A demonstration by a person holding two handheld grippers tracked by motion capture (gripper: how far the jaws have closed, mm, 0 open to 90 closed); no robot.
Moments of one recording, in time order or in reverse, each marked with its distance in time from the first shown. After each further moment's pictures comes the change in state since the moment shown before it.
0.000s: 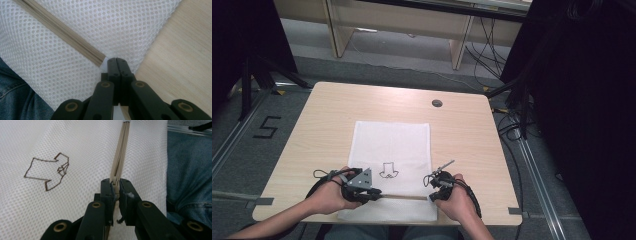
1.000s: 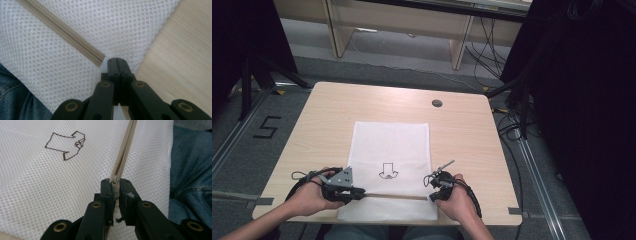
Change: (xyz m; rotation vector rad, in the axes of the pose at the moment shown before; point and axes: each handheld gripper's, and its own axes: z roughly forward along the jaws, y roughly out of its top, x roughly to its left) left arm 0.011 -0.033 -0.033 -0.021 0.032 -0.078; right arm 0.000 0.000 0.000 -0.001 -0.002 -0.004
